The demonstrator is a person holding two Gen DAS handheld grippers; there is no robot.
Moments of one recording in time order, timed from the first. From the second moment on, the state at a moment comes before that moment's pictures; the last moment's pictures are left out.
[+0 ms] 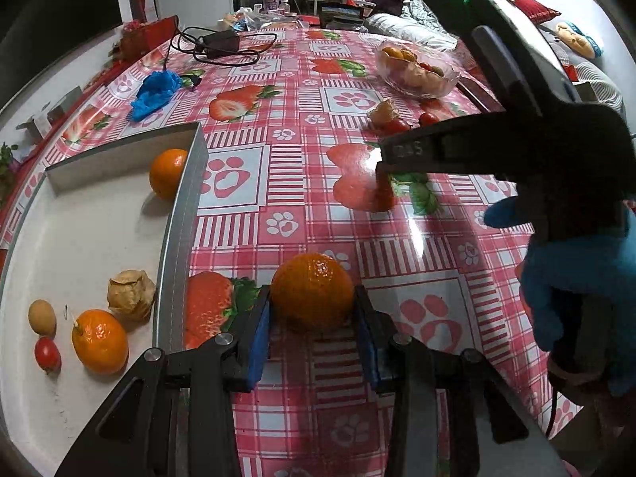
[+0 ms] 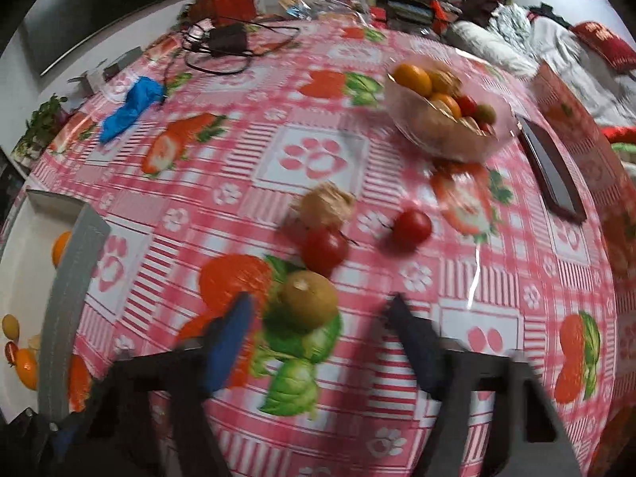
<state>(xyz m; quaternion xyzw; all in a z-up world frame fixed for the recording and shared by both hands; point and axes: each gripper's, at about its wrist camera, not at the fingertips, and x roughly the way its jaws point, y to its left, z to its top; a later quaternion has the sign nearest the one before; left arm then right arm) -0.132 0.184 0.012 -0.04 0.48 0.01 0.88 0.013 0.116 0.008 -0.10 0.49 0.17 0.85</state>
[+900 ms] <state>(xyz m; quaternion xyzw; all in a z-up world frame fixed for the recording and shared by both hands) -0.185 0.280 0.110 -0.13 0.42 0.03 0.90 -0.062 0.092 0.077 -0.03 0.48 0.27 0.83</state>
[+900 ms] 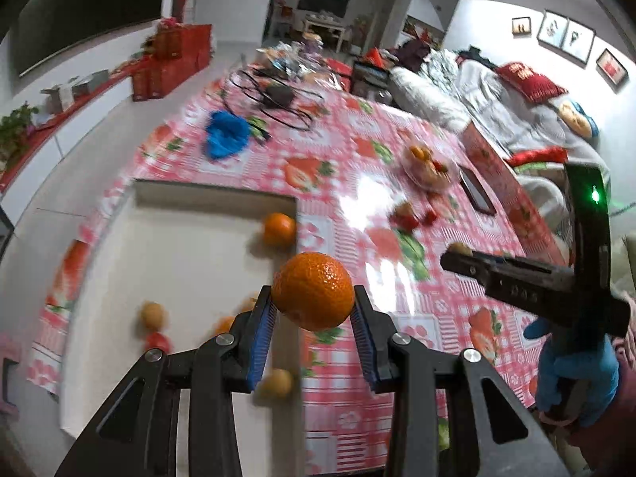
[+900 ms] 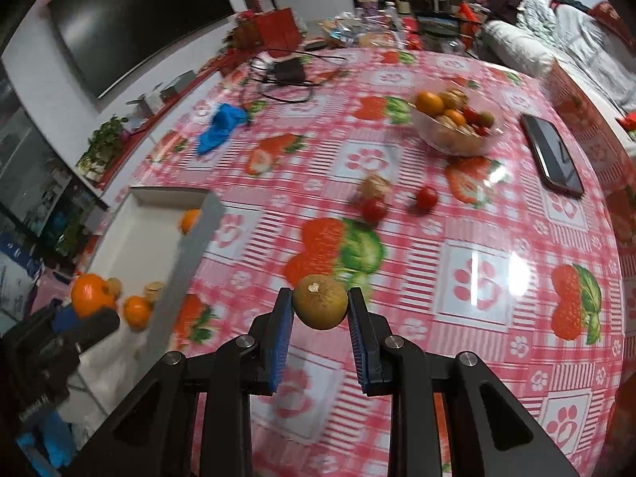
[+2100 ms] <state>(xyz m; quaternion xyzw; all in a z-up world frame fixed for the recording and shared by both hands) -0.178 0.387 0.046 -0.12 0.45 0.13 0.88 -0.085 0.285 0.041 -0.14 0.52 0.37 0.76</state>
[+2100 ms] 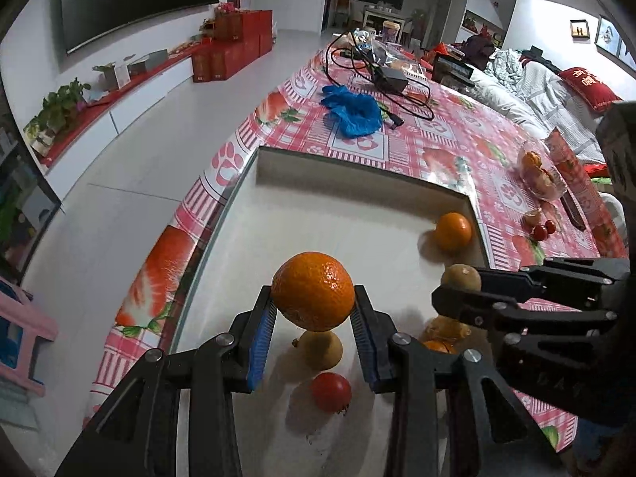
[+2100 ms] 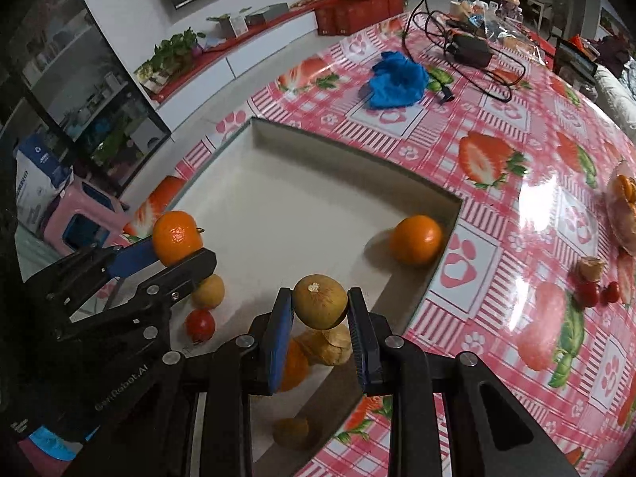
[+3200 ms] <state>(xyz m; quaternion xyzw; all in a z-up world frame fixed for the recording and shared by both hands) -0.177 0.391 0.038 -0.13 0.45 0.13 0.87 -0.073 0.280 0.024 -0.13 0.54 0.35 0.75</state>
